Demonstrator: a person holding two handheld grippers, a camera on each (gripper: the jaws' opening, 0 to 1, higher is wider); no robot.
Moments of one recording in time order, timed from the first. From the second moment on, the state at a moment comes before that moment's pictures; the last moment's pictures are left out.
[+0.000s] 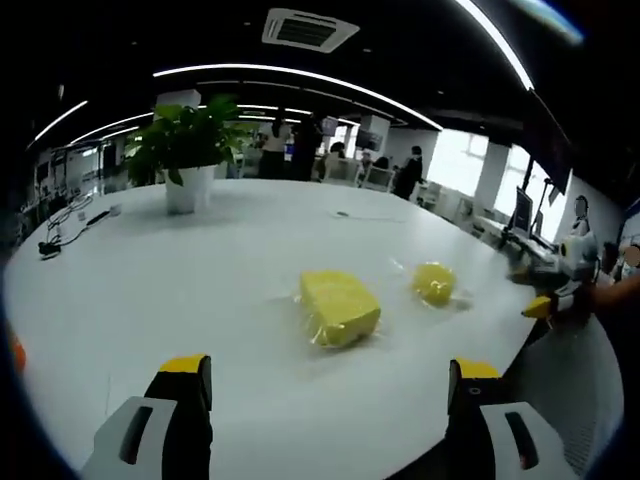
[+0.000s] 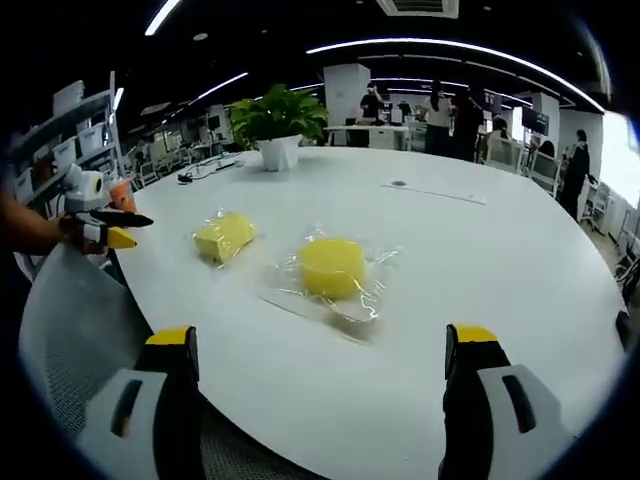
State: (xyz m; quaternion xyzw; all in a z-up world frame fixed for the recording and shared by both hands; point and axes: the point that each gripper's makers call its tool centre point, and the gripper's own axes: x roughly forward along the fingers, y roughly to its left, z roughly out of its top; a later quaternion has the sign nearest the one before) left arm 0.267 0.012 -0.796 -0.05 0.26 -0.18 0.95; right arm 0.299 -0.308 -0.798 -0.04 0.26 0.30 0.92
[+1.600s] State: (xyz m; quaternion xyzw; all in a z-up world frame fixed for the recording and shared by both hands) left arm 0.266 0.013 -0.798 -0.06 0.26 -0.18 0.95; right arm 0.296 -0.302 -0.800 -0.03 0.27 0.31 0.91
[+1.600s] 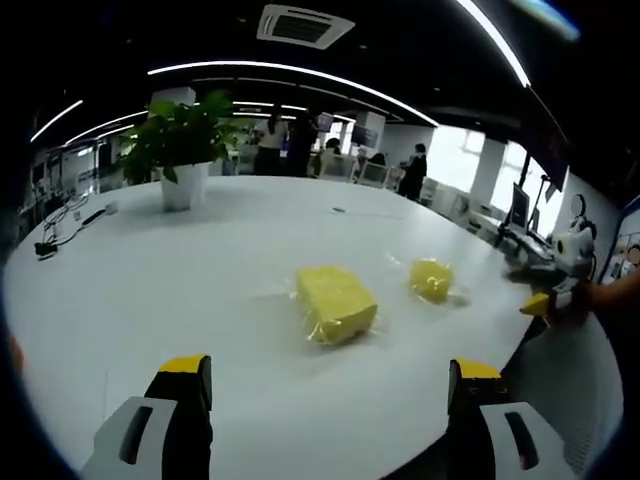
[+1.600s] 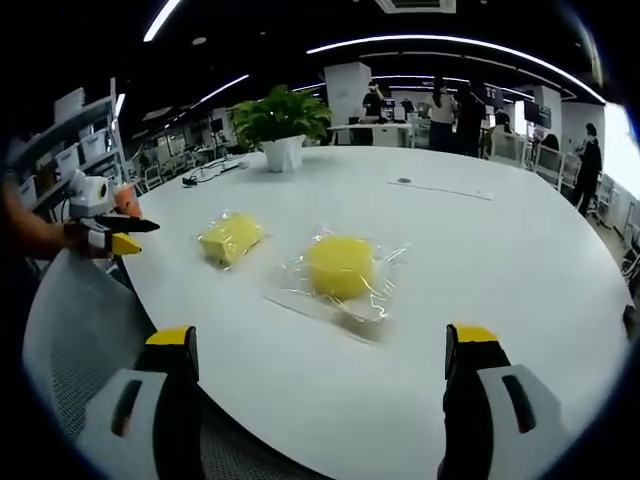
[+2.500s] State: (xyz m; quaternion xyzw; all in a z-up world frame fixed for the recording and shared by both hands) left arm 0.266 0.016 -0.797 -0.06 0.26 -0.17 0.95; right arm 0.297 -0.301 -0.799 -0.03 0.26 0.31 0.91
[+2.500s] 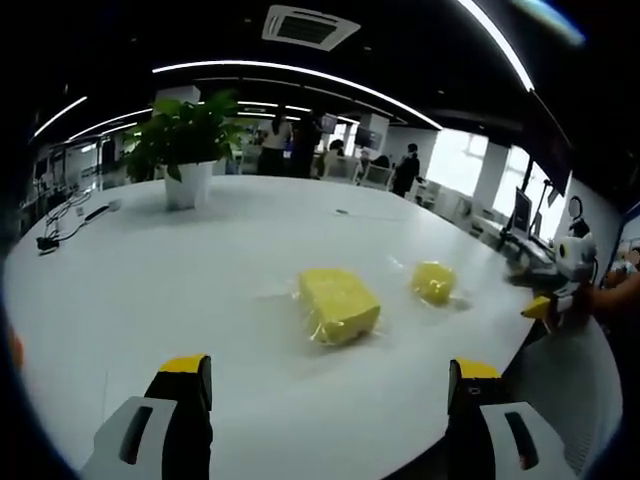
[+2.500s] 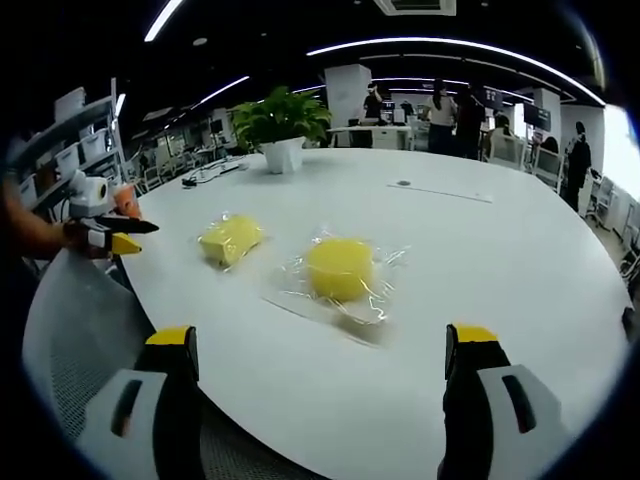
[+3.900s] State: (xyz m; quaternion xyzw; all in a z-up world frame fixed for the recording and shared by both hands) left arm 0.347 0.032 -0.759 -0.21 0.32 -0.21 0.90; right arm 0.301 -0.306 -0.794 -0.02 0.25 0.30 0.92
